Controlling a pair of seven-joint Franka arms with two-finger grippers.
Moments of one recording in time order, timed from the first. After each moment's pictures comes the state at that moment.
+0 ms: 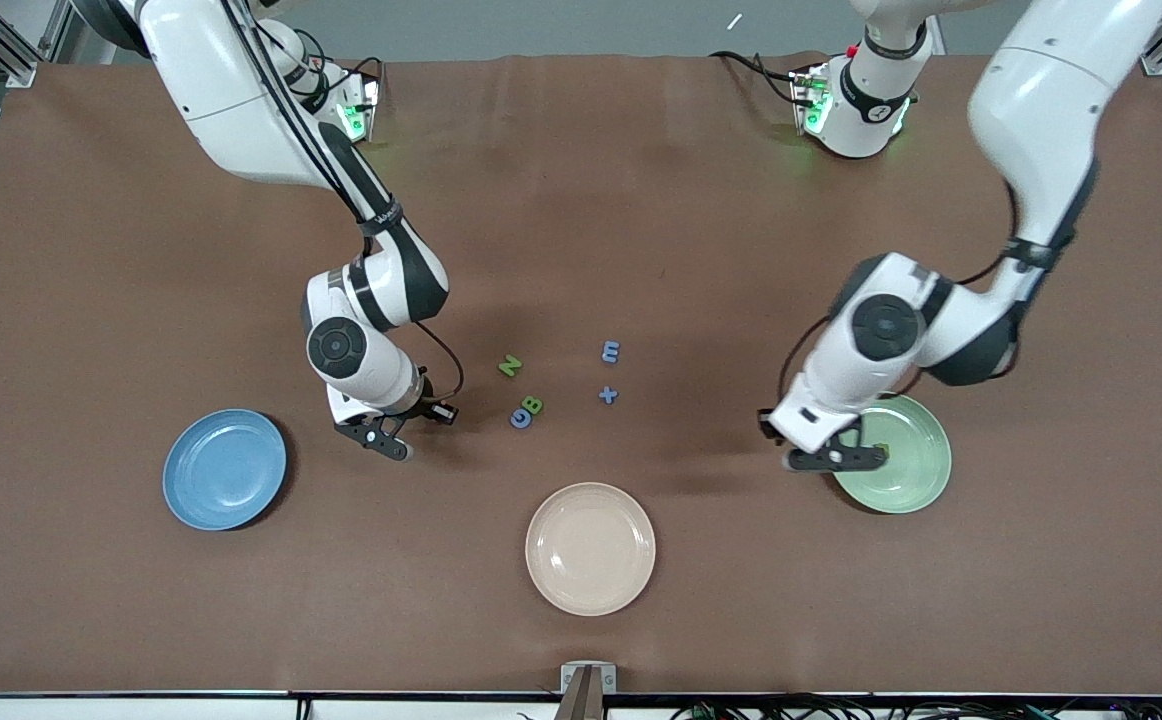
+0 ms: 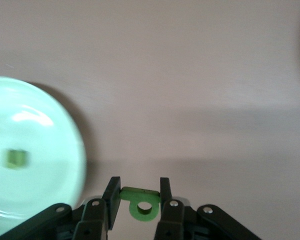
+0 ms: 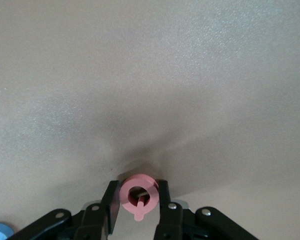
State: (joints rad) left arm 0.26 0.60 -0.62 -1.78 0.49 2.33 -0.57; right arm 0.41 0.63 0.00 -1.84 0.13 2.46 0.75
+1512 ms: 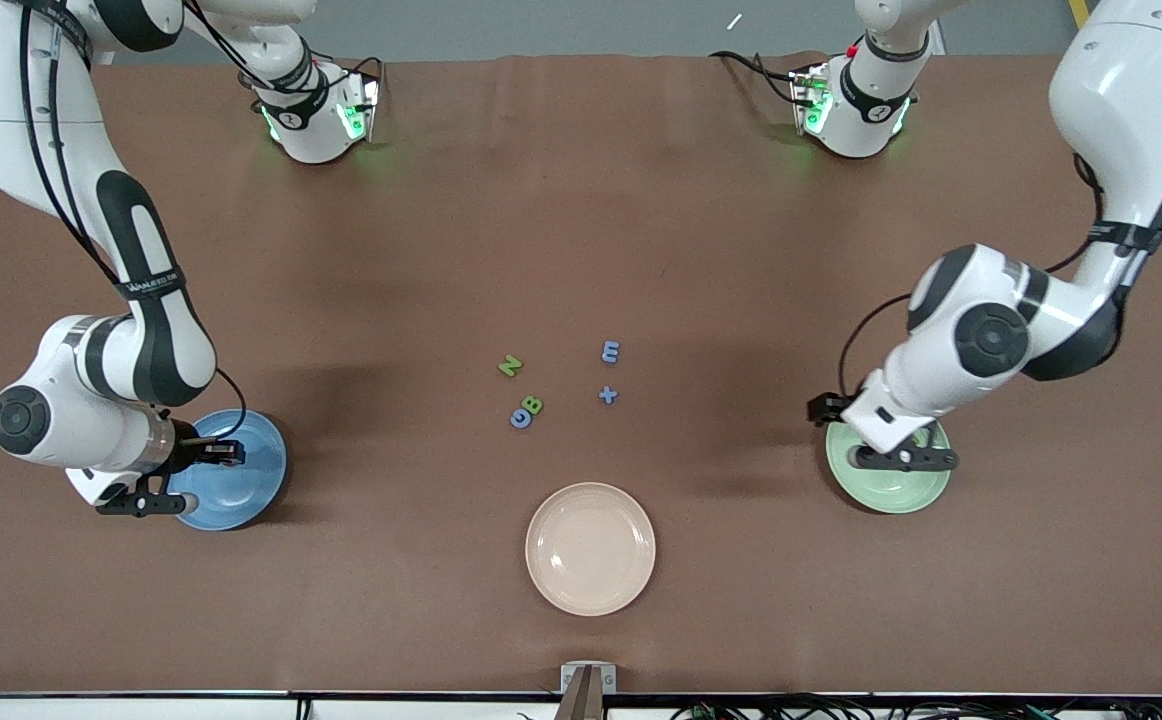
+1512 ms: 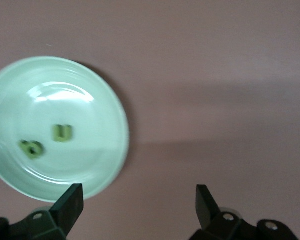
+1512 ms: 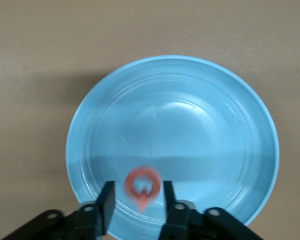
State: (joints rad) left arm 0.42 0.60 -0.84 -1.77 0.49 2.14 -0.59; right arm -0.05 0.65 -0.02 -1.64 0.07 2.21 -0.11
